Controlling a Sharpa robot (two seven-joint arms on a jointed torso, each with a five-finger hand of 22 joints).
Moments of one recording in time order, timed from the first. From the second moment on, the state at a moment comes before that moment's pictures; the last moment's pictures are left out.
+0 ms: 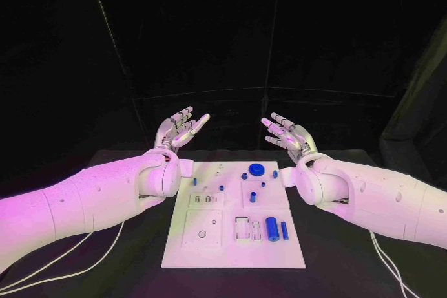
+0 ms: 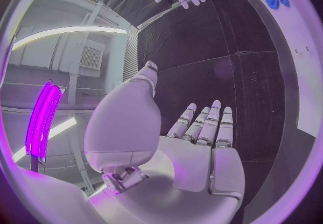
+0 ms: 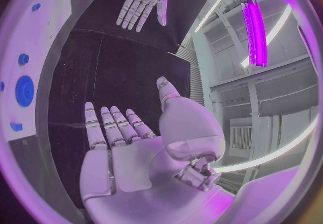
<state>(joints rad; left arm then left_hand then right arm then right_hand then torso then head) 1.17 -0.62 -0.10 1.26 0.07 -0.60 0.56 1.21 -0.21 0.09 0.28 0.04 0.36 0.15 0.03 0.04 0.28 0.20 0.03 0.03 0.41 0.19 0.04 0.04 0.13 0.24 0.26 0.03 0.03 1.12 -0.67 -0.04 1.34 -0.13 -0.52 0.44 0.99 0.13 -0.06 -0.05 0.27 0.24 0.14 0.02 0.03 0.34 0.21 0.03 0.04 0.32 0.20 0.03 0.03 0.07 0.40 0.28 0.04 0.04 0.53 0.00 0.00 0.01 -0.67</state>
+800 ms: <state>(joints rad) 1.18 -0.72 -0.10 1.32 0.09 -0.47 0.61 1.30 -0.13 0.14 0.28 0.05 0.59 0.17 0.08 0.06 0.67 0.25 0.11 0.07 0.75 0.22 0.13 0.09 0.13 0.39 0.29 0.08 0.06 1.16 -0.71 -0.05 1.25 -0.61 -0.37 0.36 1.26 0.14 -0.03 -0.26 0.20 0.91 0.22 0.10 0.07 1.04 0.17 0.11 0.06 1.05 0.13 0.12 0.06 0.16 0.90 0.25 0.19 0.08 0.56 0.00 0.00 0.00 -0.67</state>
